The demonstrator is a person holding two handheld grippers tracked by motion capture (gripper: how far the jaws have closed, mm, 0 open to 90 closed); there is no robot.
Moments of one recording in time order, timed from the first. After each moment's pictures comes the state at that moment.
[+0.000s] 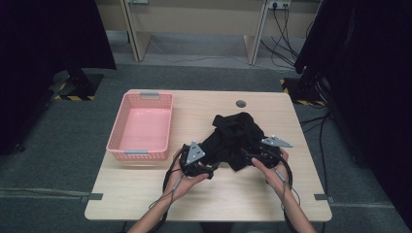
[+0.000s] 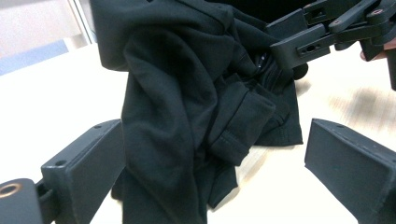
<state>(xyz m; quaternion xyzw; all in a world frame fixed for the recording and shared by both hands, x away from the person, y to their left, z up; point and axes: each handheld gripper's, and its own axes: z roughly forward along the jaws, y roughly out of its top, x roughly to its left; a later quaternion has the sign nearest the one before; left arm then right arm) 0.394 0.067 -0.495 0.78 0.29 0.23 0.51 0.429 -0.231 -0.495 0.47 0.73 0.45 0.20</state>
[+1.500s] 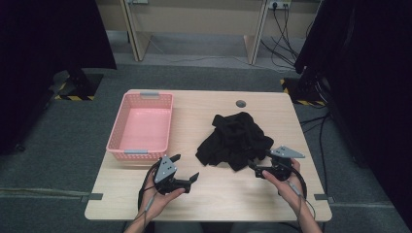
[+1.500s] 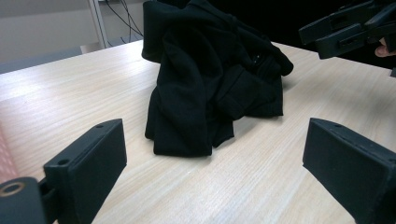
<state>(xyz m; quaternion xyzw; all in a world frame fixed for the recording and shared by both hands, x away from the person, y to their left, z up) 0.340 0.132 -0.497 0.74 0.32 0.23 0.55 0.385 -0.252 -0.479 0.43 0.76 0.45 0.19</state>
